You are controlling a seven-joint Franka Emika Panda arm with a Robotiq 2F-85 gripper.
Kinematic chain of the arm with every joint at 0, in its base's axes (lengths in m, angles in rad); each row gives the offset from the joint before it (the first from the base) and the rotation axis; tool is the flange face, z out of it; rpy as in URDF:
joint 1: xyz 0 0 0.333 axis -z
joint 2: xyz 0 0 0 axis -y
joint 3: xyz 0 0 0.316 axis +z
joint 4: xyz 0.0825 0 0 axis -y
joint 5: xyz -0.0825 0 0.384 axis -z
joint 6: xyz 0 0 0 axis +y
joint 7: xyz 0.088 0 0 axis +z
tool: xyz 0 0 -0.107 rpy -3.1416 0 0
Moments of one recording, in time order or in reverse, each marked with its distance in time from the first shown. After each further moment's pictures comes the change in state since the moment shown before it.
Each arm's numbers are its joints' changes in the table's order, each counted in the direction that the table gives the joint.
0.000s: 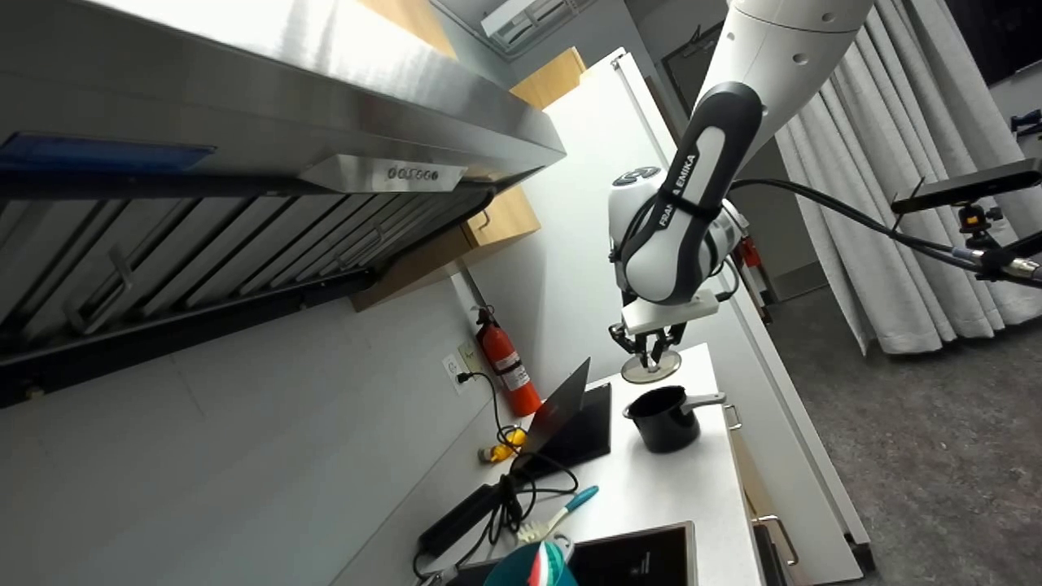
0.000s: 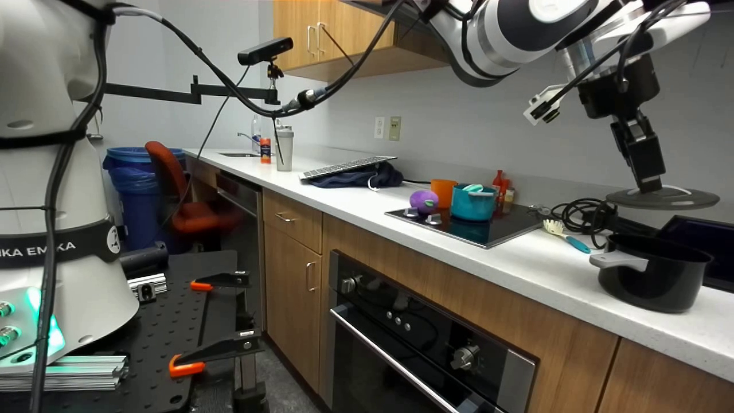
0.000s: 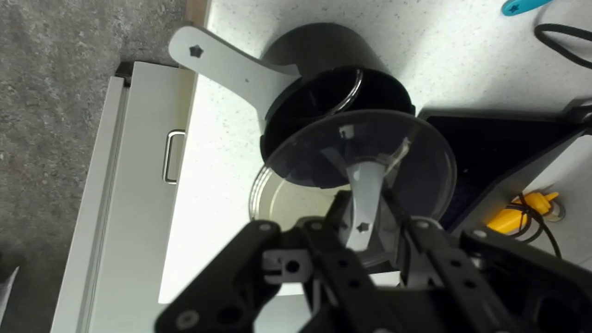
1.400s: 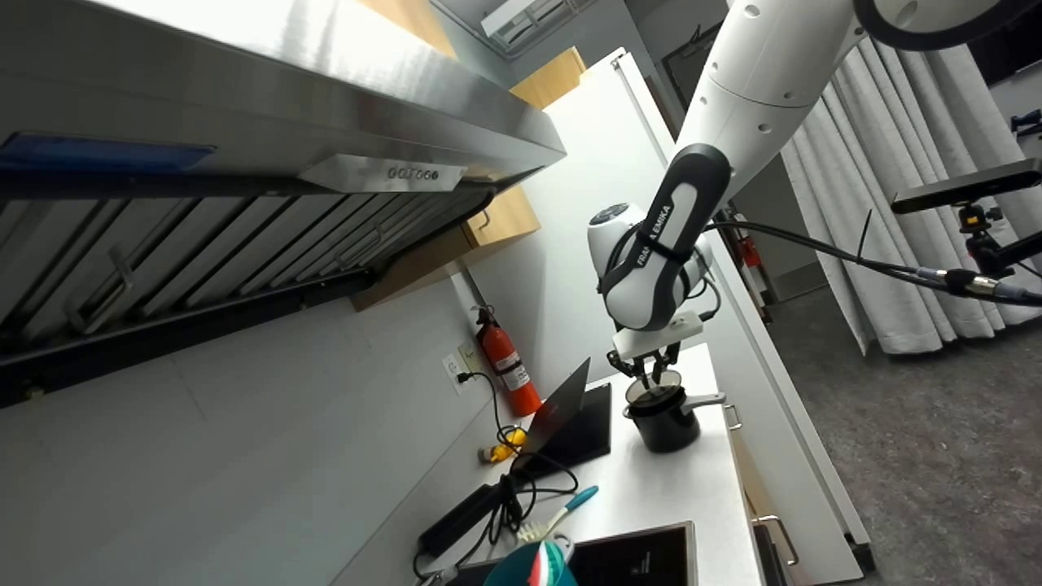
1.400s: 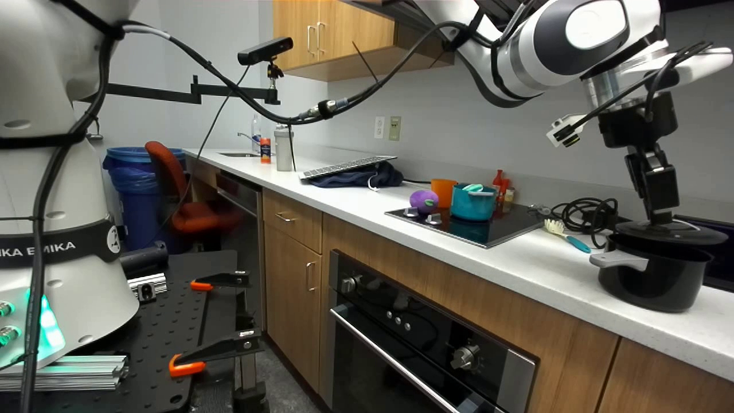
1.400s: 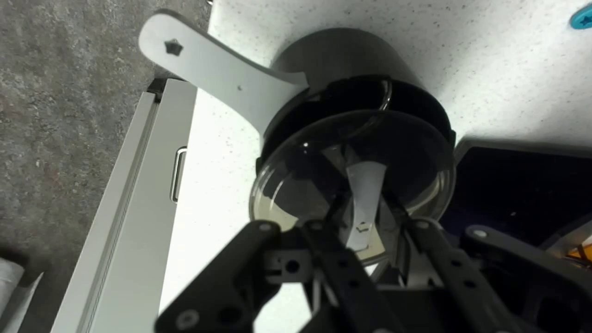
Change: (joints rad) arm 0.025 -0.188 0.007 0.241 0.000 0.178 0.000
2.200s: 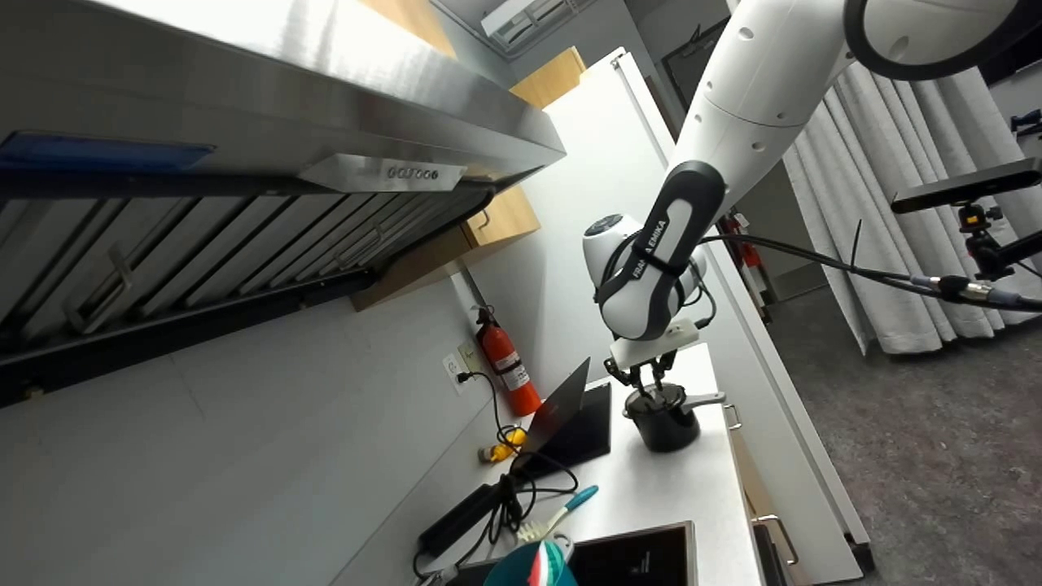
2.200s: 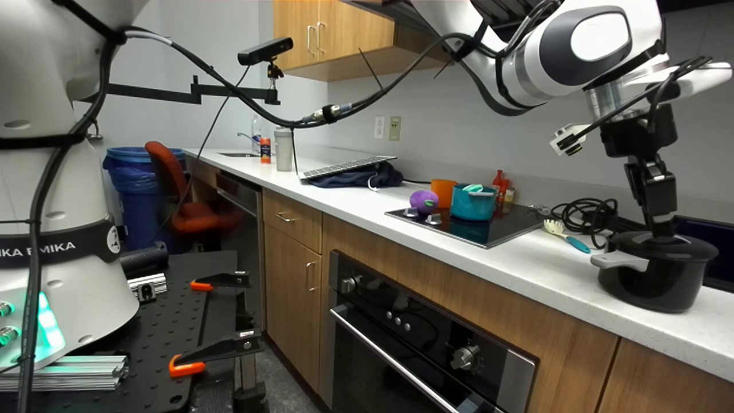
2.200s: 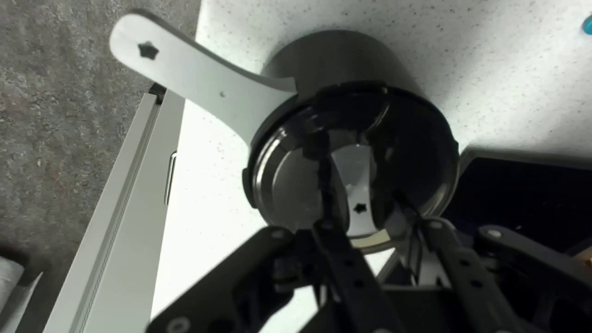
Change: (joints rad) arm 0.003 -0.053 0.003 0.062 0.000 0.029 0.000
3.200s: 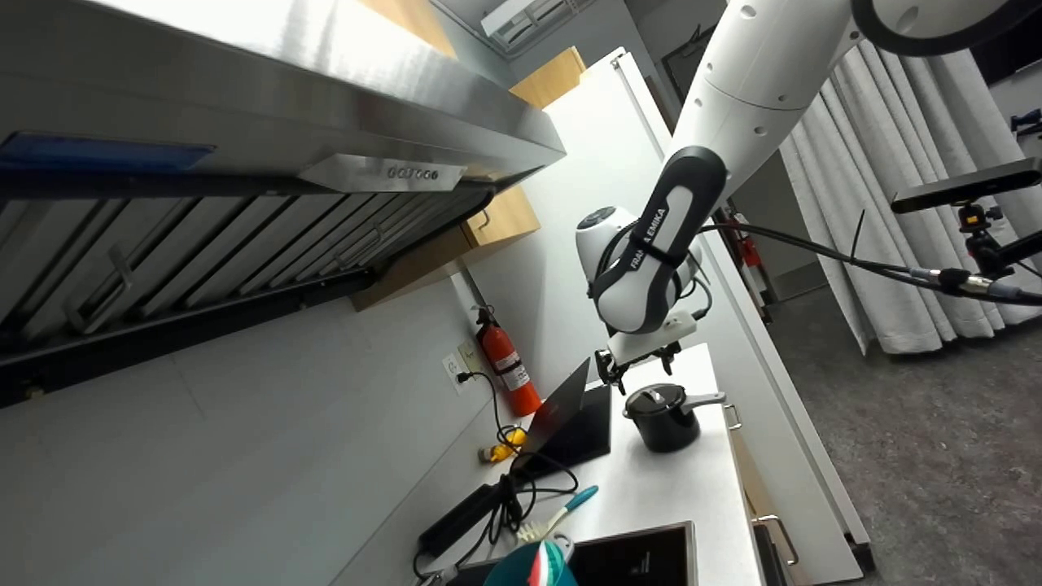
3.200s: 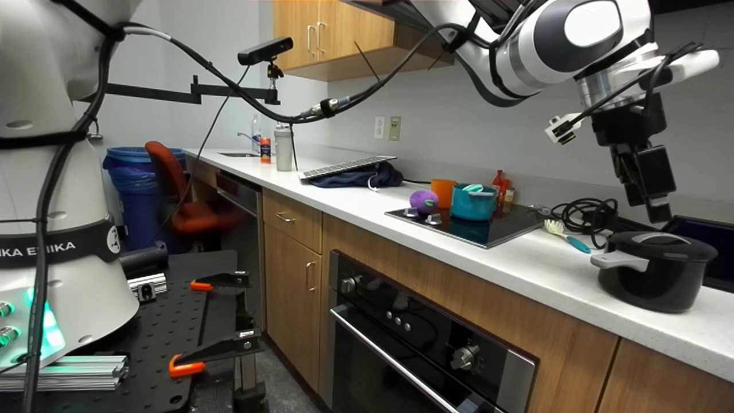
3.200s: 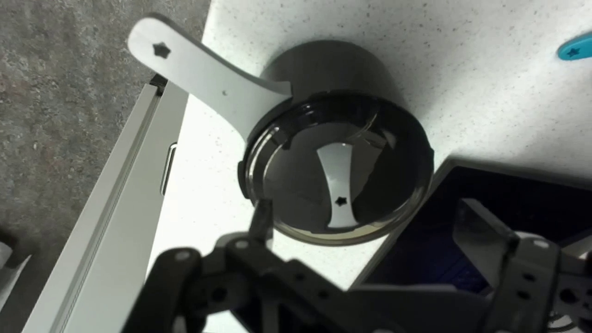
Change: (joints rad) arm -0.020 0.045 0.002 -0.033 0.038 0.018 0.028
